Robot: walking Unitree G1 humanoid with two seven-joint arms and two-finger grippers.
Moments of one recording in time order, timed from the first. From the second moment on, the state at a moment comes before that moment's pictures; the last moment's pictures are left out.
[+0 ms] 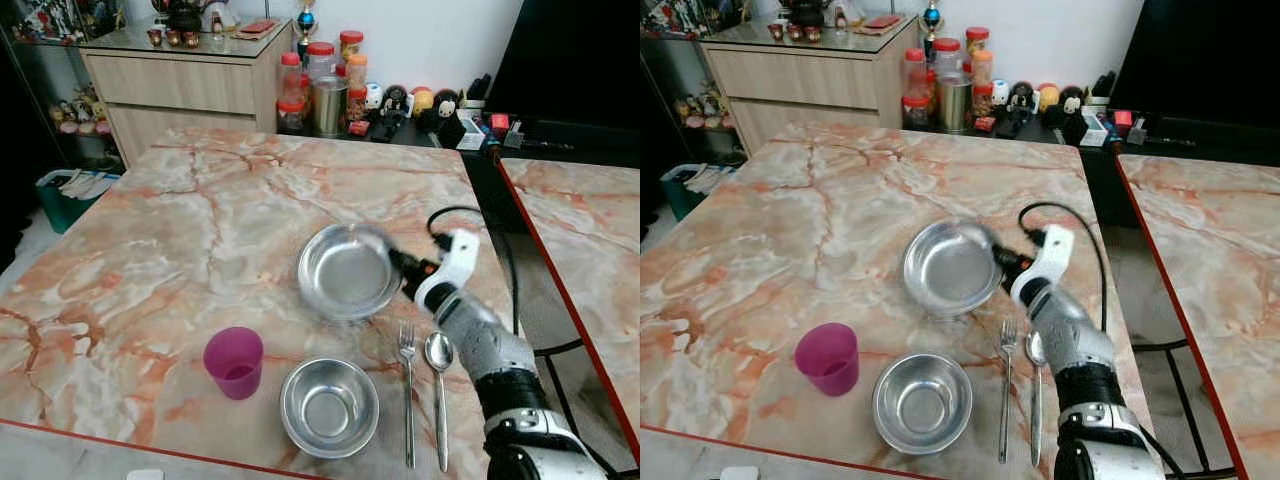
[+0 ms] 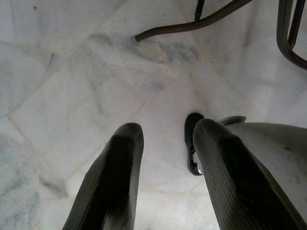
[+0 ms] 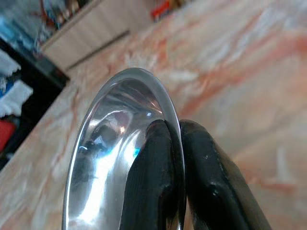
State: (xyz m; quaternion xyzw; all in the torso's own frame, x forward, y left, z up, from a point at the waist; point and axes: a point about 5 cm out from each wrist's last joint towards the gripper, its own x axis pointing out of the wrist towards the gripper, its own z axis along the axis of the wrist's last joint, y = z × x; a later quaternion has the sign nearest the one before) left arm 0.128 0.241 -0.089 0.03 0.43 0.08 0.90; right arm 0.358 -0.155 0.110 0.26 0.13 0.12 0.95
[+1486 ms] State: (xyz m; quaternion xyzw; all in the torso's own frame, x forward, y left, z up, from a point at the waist) left arm 0.143 0.232 -0.086 -0.01 0.40 0.12 0.91; right arm 0.368 -0.111 0.183 0.22 -0.11 0.13 0.96
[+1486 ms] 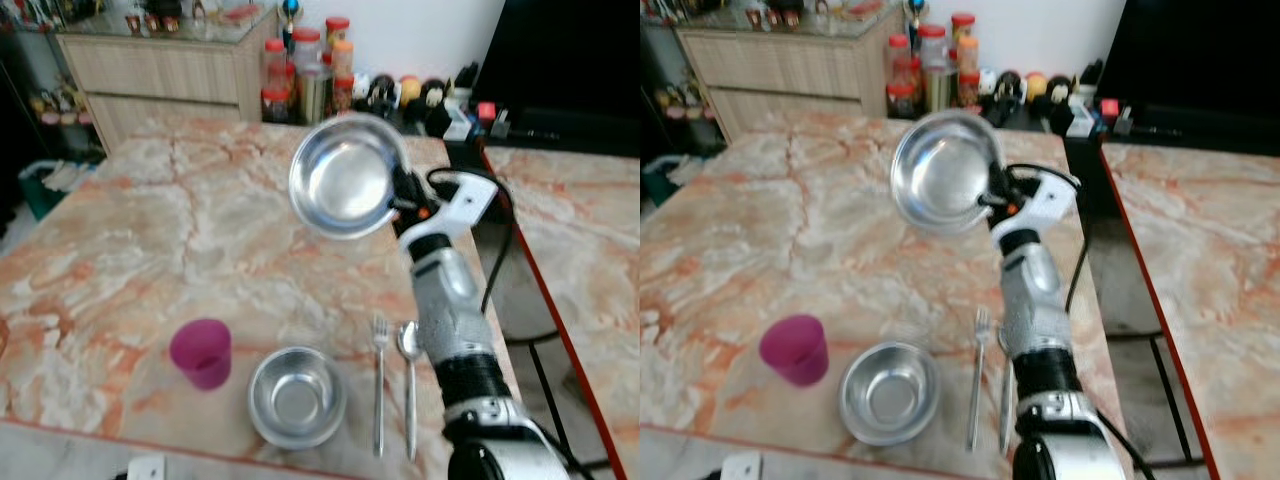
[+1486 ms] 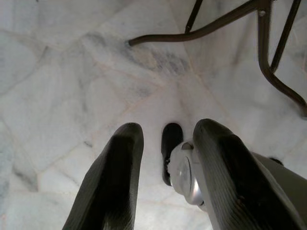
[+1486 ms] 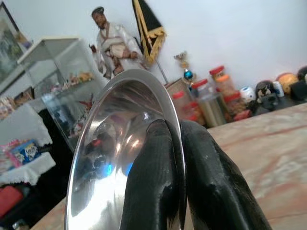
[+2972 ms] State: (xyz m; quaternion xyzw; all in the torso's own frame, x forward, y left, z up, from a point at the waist) left arm 0.147 0.217 -0.088 -0.03 0.40 0.11 0.91; right arm 0.369 -0.131 0.175 0.23 -0.11 0.09 0.96
